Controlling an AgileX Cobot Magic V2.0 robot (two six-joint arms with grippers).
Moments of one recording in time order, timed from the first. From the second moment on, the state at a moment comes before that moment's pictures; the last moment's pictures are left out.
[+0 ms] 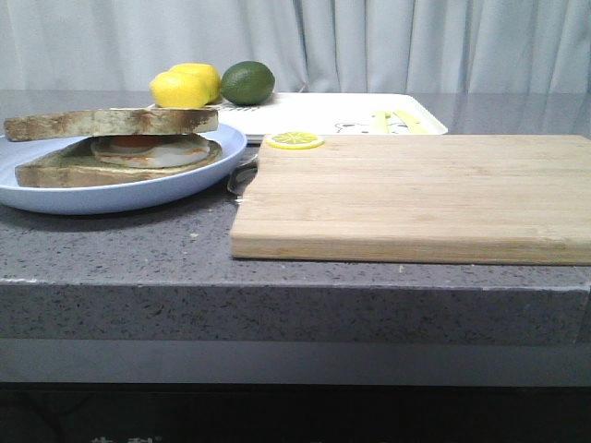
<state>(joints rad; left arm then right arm) -0.03 0.65 -0.56 -0.06 0.25 -0.01 0.02 0.40 -0.44 0.19 0.35 -0.08</state>
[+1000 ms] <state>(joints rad) -0.05 1.53 -1.14 -0.13 0.72 -0.01 0.02 0.34 -0.38 0.20 0.29 -0.08</state>
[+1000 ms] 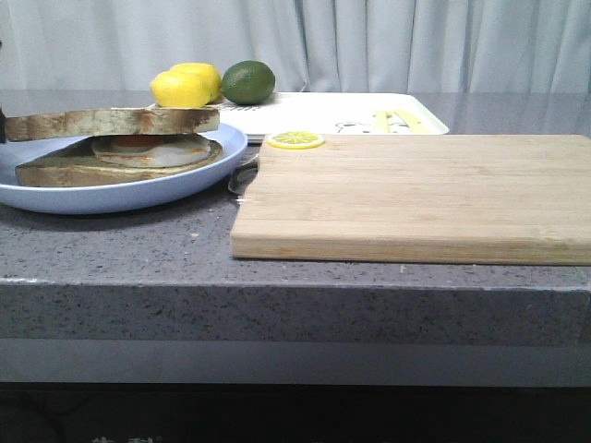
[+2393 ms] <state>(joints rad) 0.06 1.61 -1.22 -0.55 0.84 0.18 0.02 0.34 -0.38 0.22 0.29 -0.08</state>
